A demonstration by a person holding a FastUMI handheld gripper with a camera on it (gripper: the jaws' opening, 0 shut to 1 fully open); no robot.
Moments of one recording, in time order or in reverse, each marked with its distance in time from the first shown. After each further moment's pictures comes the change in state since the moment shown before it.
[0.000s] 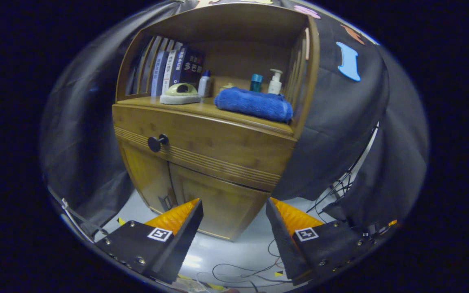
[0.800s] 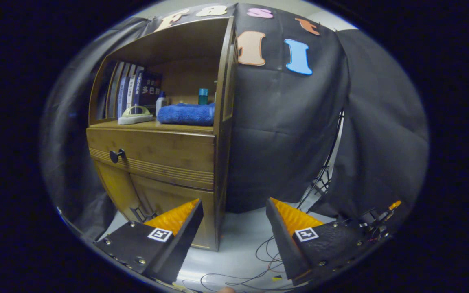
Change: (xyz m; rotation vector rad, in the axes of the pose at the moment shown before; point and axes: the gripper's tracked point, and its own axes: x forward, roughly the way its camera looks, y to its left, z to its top) arm -0.028 -0.106 -0.017 0.146 -0.140 -0.131
